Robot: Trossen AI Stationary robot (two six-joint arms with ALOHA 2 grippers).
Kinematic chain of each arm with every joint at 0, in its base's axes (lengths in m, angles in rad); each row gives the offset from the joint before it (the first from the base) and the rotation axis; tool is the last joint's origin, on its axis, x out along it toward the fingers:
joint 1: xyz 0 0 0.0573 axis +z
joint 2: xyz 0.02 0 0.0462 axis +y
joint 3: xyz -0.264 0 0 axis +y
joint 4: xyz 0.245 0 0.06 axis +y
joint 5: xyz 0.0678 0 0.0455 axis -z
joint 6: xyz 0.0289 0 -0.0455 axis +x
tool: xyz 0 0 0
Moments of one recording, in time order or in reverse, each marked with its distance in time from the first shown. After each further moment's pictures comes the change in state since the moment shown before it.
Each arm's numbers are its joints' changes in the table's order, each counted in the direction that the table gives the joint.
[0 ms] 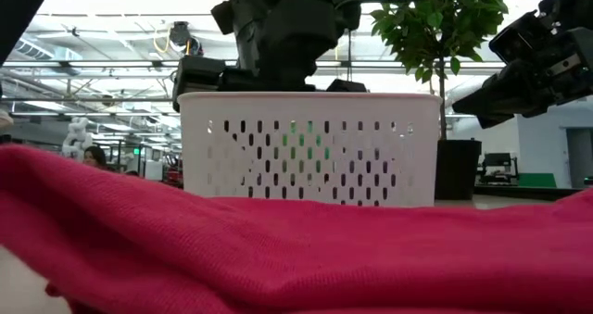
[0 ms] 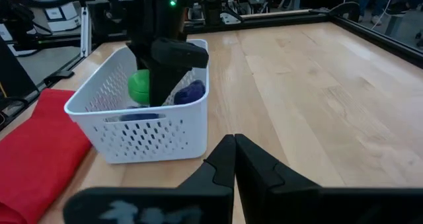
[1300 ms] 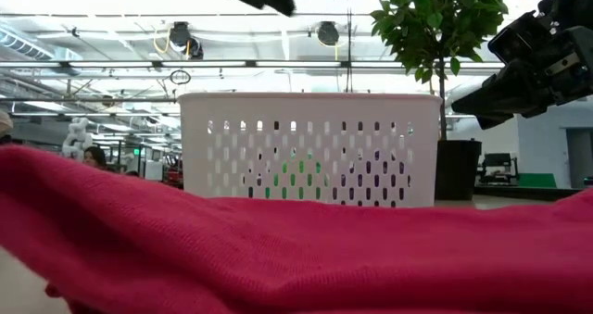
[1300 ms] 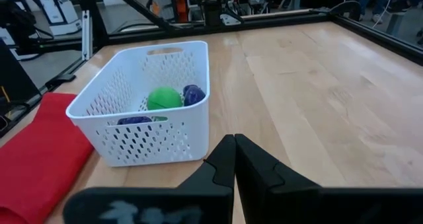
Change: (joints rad) left arm -0.064 -0.397 0.018 0.098 -0.204 -0.297; right arm 0.000 0.010 0.000 -0.015 -0.002 0.015
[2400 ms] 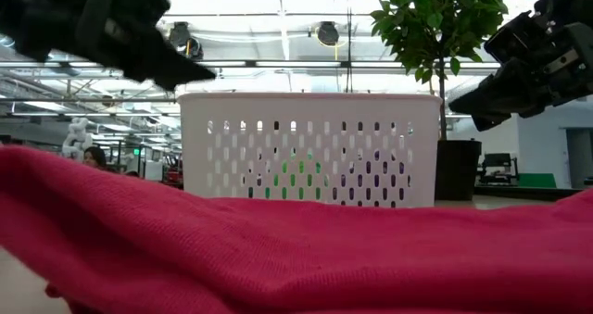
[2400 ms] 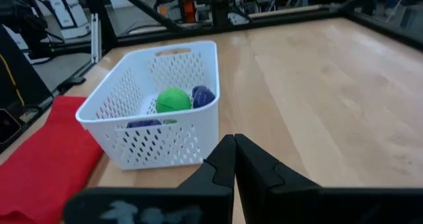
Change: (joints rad) left arm -0.004 -0.548 1.213 -1.369 -0.324 -0.586; right arm 0.000 0.101 0.000 -0.106 -0.032 0.027
